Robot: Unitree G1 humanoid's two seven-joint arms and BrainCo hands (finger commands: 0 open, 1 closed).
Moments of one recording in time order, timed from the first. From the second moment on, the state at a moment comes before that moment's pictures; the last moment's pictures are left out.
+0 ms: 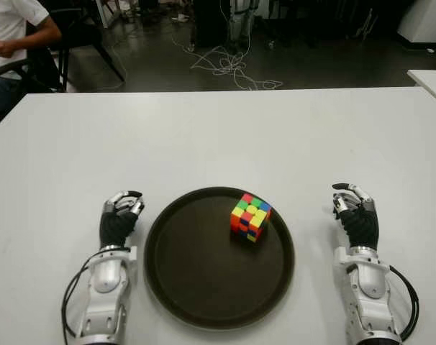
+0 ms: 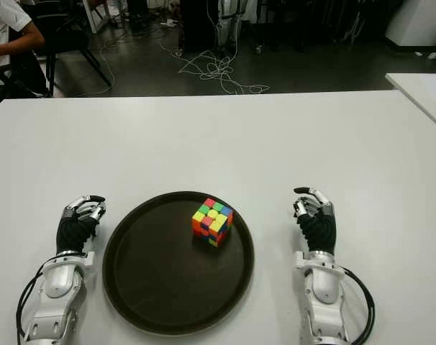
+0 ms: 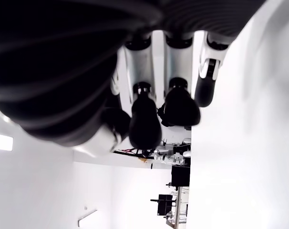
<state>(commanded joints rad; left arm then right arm) 0.10 -0.02 0.12 0.19 0.03 -0.03 0.14 0.07 0.01 -0.17 0.36 0.02 -0.39 -0.10</state>
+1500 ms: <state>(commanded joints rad) 0.10 0.02 0.10 0.21 0.07 -0.02 0.13 0.11 0.00 -0.13 0.26 0.00 -0.25 -0.06</state>
